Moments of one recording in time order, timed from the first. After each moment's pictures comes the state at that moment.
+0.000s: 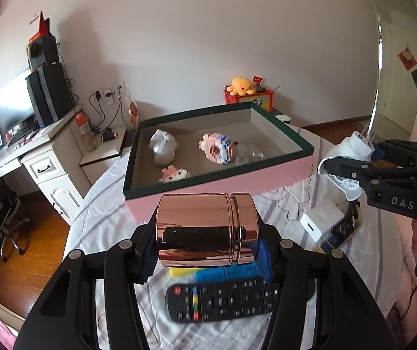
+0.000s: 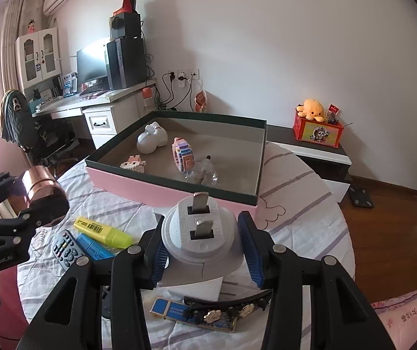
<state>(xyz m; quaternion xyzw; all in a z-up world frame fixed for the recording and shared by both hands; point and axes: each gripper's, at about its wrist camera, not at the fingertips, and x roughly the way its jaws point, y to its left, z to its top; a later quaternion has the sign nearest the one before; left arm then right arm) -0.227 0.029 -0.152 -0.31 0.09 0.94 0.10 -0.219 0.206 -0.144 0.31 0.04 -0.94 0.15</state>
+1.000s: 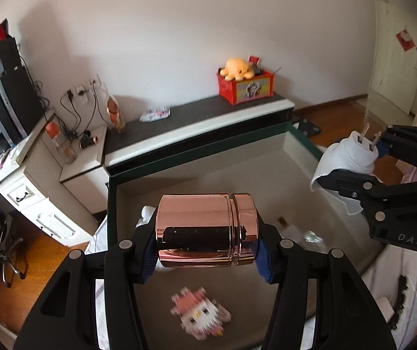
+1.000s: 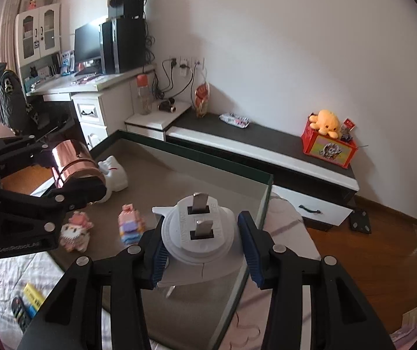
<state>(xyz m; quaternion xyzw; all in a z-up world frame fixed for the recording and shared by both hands) -0.449 0.050 -0.145 -0.38 0.12 0.91 0.13 -0.399 0.183 -0.132 0.36 0.10 -0.91 0.17</state>
